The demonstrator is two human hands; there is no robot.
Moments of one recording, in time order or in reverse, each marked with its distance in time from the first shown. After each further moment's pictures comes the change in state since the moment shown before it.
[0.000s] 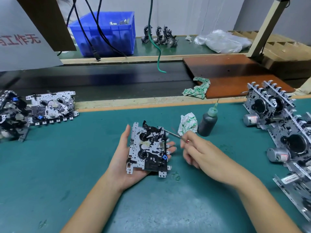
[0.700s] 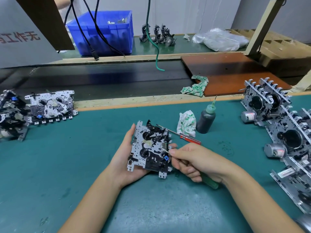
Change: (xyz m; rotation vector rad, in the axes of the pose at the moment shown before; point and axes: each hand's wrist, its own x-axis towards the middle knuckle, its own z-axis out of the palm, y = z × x) left_hand 0.000 0.001 0.002 0.096 0.023 -0.039; right_hand 0.003 -0.009 0.011 0.521 -0.348 0.290
